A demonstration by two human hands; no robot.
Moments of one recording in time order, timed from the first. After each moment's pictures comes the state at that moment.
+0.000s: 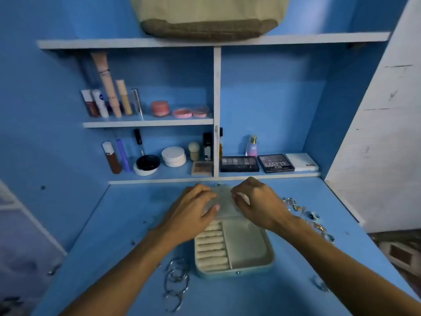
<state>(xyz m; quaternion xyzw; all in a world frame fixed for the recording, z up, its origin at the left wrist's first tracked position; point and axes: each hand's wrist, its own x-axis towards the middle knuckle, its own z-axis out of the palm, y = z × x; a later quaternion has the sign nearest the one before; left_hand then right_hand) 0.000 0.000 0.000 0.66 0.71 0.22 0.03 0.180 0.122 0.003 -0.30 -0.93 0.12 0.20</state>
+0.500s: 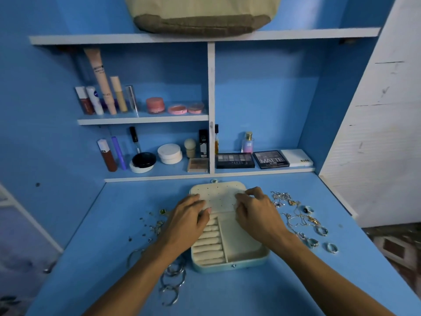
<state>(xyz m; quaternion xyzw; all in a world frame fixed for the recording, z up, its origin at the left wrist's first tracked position) 0.014 -0.013 -0.029 0.60 0.75 0.26 0.06 0.192 0.092 -0.021 -0.42 -0.88 0.13 0.18</state>
